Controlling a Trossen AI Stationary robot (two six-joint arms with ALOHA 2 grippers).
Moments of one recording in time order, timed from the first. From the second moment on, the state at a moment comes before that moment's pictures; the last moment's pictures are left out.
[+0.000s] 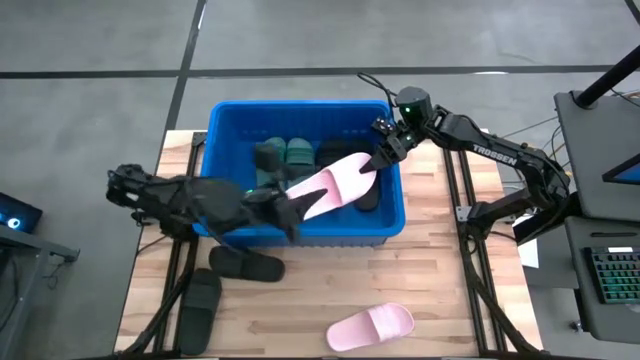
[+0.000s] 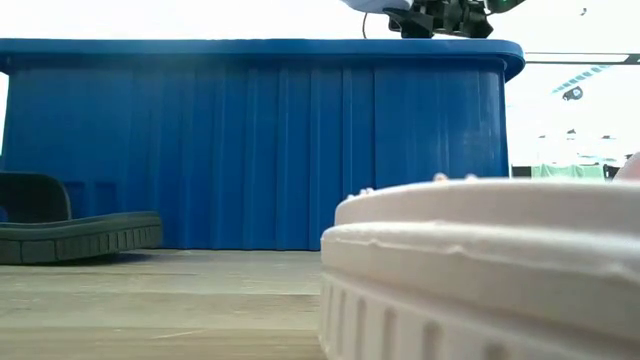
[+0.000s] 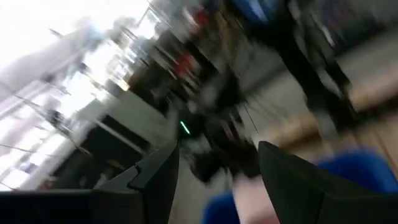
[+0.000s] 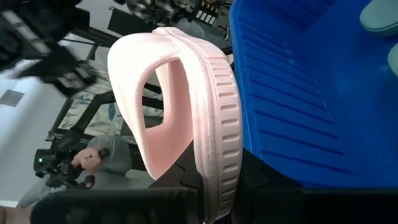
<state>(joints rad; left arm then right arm) -0.37 1.51 1.87 -0.38 -0.82 0.75 -0.57 1.37 1.22 -0.34 -1.12 0.70</state>
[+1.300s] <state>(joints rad) -0.29 1.77 1.92 -0.68 -0.98 1.27 -0.57 1.37 1.22 -0.40 -1.12 0.69</state>
